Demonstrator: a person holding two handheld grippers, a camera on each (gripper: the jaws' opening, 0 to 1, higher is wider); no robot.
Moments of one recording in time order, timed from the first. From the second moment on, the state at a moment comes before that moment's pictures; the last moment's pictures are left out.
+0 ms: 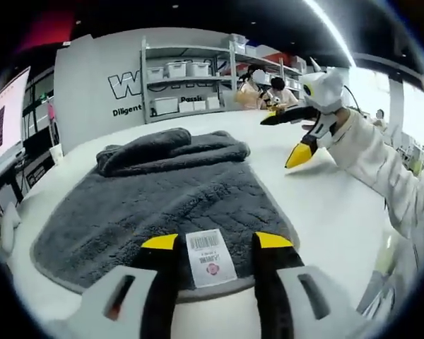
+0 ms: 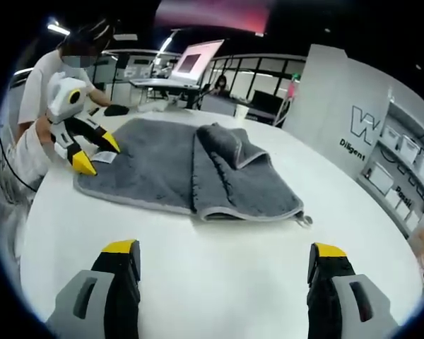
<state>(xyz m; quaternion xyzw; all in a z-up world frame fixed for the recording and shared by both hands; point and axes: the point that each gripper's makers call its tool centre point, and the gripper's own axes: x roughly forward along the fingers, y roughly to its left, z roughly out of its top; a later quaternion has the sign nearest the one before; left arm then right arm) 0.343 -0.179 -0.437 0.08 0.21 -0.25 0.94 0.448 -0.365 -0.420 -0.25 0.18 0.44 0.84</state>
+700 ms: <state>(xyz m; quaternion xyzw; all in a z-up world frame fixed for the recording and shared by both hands) 0.329 -0.180 -0.439 0.09 0.22 -0.27 0.93 0.448 -0.364 -0.424 -0.26 0.19 0.44 0.84</state>
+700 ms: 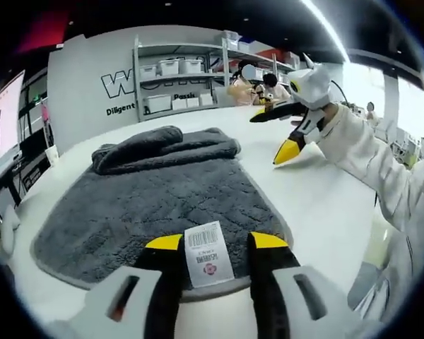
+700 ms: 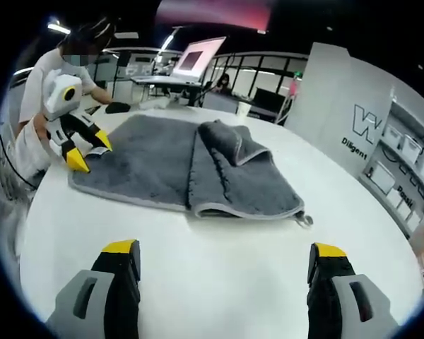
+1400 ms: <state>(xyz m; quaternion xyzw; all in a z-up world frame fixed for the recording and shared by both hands) 0.317 -0.159 -0.440 0.09 0.24 -0.29 0.92 0.447 -0.362 -0.424 -0.26 0.18 0.45 0.84</state>
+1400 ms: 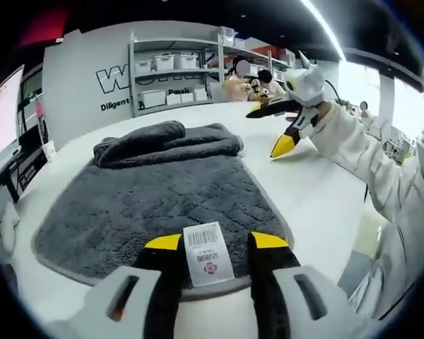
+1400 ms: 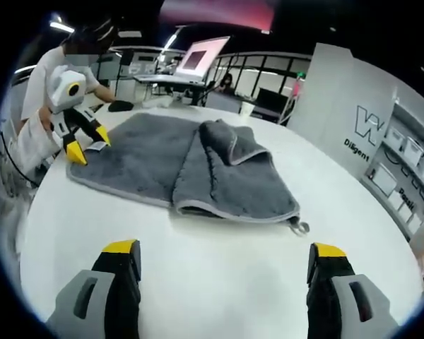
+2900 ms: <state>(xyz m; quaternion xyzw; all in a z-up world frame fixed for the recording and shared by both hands) 0.334 -0.090 -0.414 0.00 0.19 -0.16 0.97 0.538 -0.361 -0.410 0.01 0.09 0.32 0.94</state>
